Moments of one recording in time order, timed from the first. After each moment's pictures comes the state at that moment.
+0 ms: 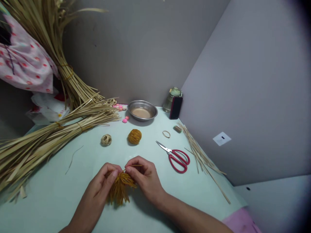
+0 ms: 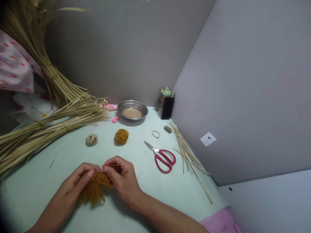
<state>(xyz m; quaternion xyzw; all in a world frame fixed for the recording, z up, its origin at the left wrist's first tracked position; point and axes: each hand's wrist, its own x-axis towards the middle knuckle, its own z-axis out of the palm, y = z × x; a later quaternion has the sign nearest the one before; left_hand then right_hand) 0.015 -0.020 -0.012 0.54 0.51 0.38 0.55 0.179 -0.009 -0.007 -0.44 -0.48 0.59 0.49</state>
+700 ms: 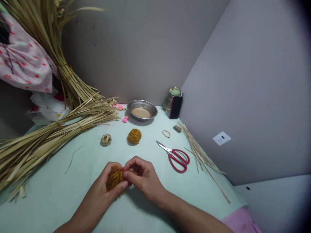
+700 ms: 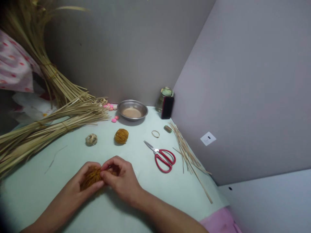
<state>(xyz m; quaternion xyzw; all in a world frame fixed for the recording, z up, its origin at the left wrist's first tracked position) 0.012 -0.016 -0.021 0.56 0.49 0.33 0.58 0.181 -0.007 -0.004 -0.44 -0.48 0.61 0.45</state>
